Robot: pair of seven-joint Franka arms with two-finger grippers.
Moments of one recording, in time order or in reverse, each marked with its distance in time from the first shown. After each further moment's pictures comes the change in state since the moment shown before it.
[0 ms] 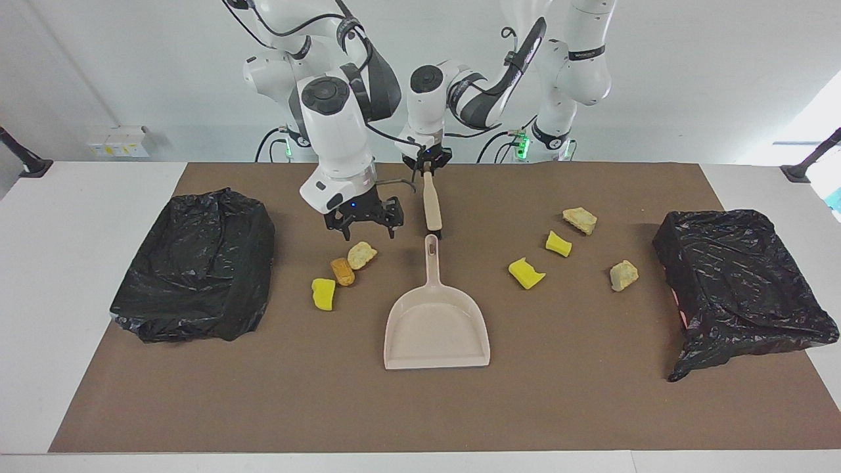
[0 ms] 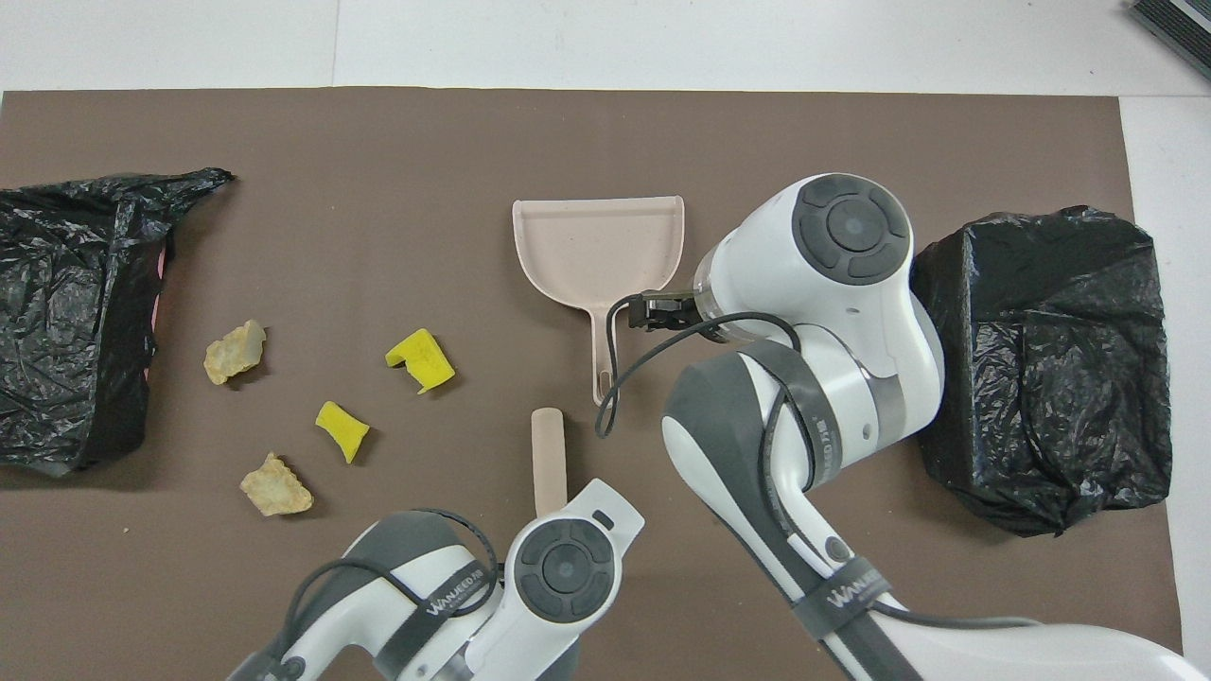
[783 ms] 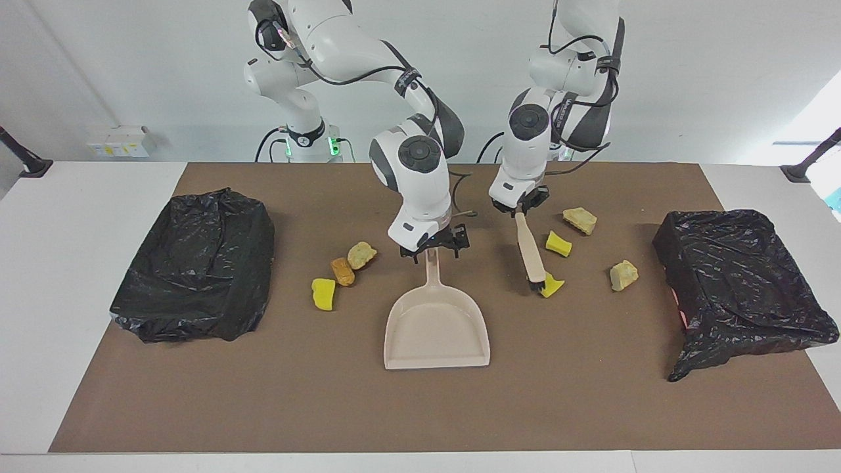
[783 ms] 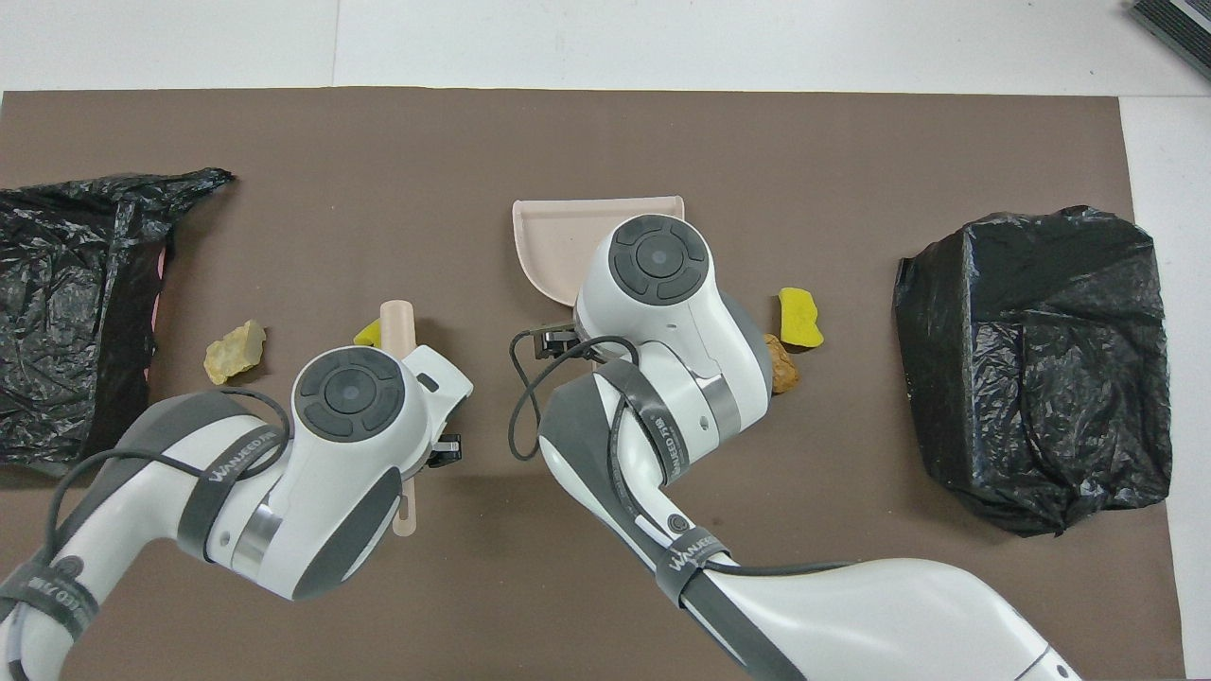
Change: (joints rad) left arm 0.375 -0.007 0.010 0.068 0.178 -0.098 0.257; right arm 0.075 0.191 0.060 0.100 0.000 0.038 0.023
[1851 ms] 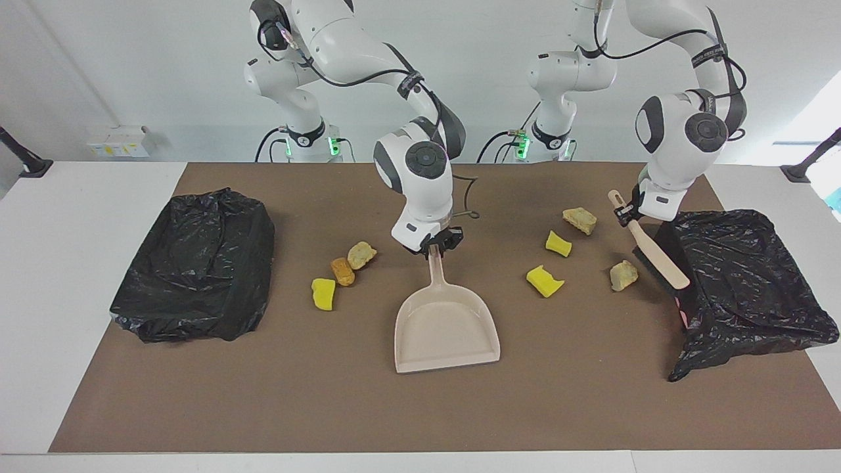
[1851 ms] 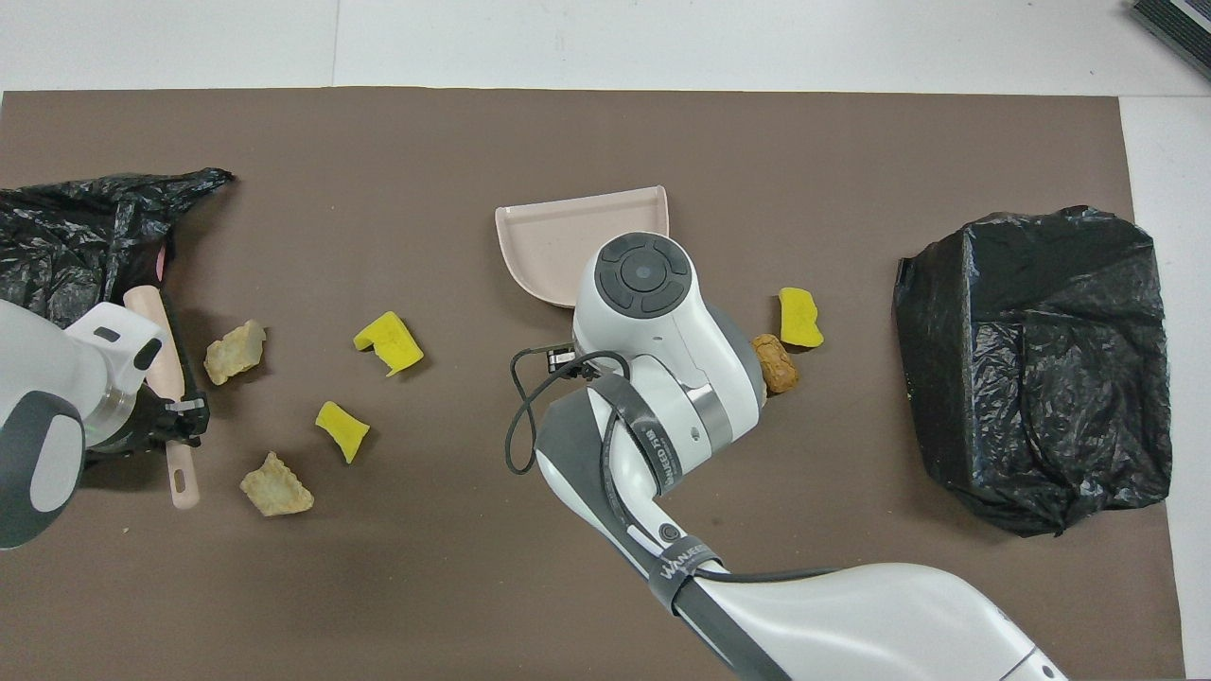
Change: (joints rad) left arm 0.523 -0.038 0.004 -0.066 0.030 0.037 0.255; right arm 0.009 -0.005 -0.004 -0.028 -0.029 -0.023 -0.003
